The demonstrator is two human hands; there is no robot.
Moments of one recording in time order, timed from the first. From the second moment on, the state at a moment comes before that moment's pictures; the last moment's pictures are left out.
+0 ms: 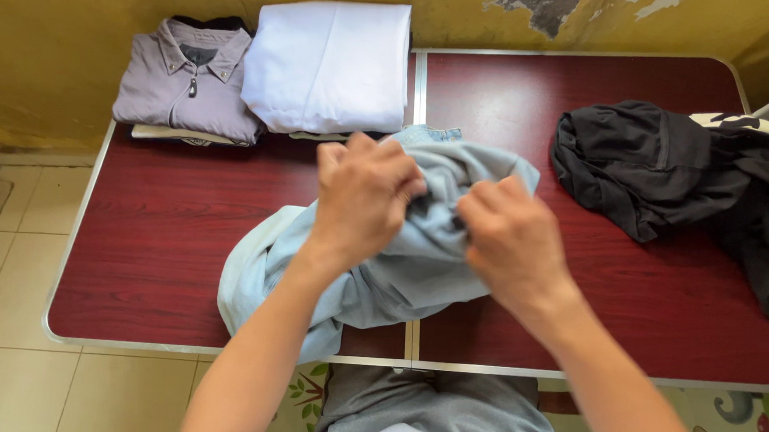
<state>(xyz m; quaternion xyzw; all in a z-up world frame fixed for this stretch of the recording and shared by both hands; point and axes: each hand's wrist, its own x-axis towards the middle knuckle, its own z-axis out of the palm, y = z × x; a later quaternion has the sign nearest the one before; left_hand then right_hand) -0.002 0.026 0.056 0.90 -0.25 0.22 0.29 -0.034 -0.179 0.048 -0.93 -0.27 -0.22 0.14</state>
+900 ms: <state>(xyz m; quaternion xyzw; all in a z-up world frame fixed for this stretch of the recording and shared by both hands) -0.019 0.011 -0.007 0.91 -0.31 0.26 0.08 -0.059 -0.149 0.010 -0.95 -0.17 -0.19 0.19</state>
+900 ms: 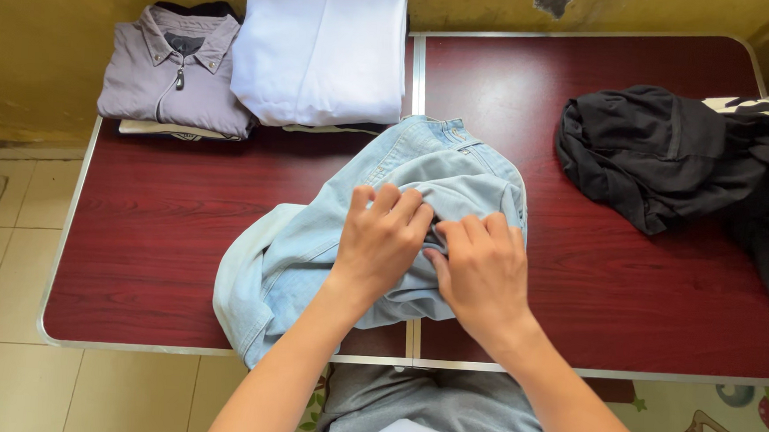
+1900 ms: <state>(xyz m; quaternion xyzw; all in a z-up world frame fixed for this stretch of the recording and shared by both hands) -0.033 0.014 -0.004 0.90 -0.15 0.25 0.34 -0.028 -0.165 0.014 -0.93 -0.24 -0.21 0.20</state>
